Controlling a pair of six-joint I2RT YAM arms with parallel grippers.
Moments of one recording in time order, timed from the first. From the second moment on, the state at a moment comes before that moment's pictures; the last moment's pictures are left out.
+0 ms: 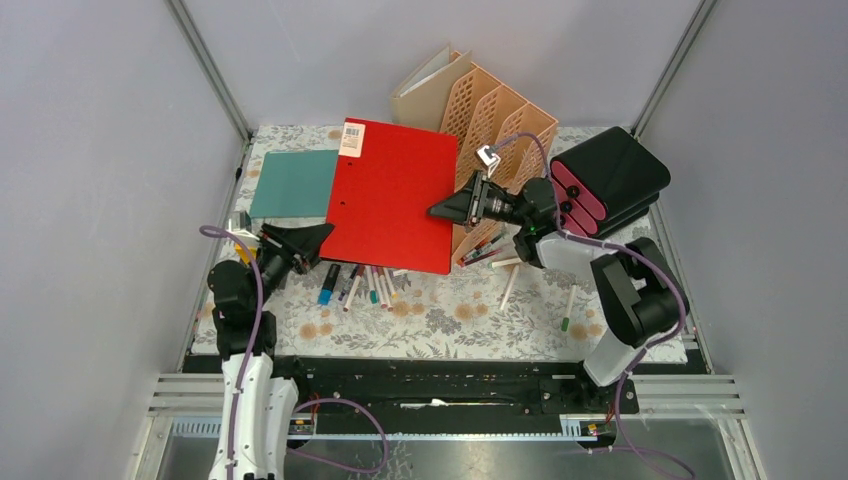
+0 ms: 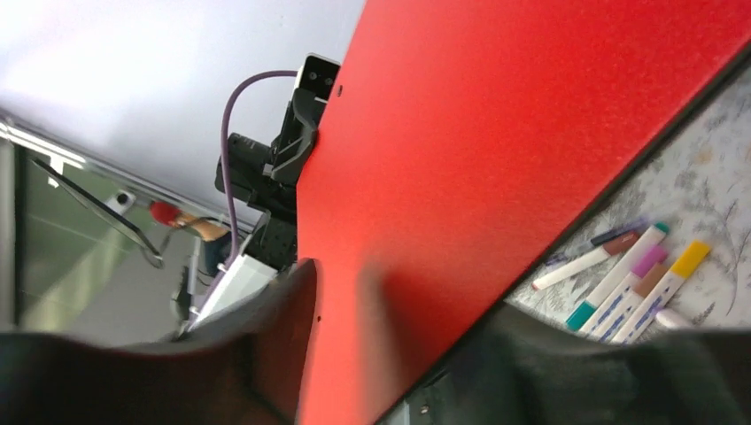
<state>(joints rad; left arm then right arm) 0.18 0.49 0.40 0.19 0.71 -1.46 0.46 1.71 0.86 1.09 -0.91 1.26</state>
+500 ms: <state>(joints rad) 0.09 0.60 0.39 0.53 0.88 -1.43 0.36 1.29 0.82 0.68 -1.09 0.96</state>
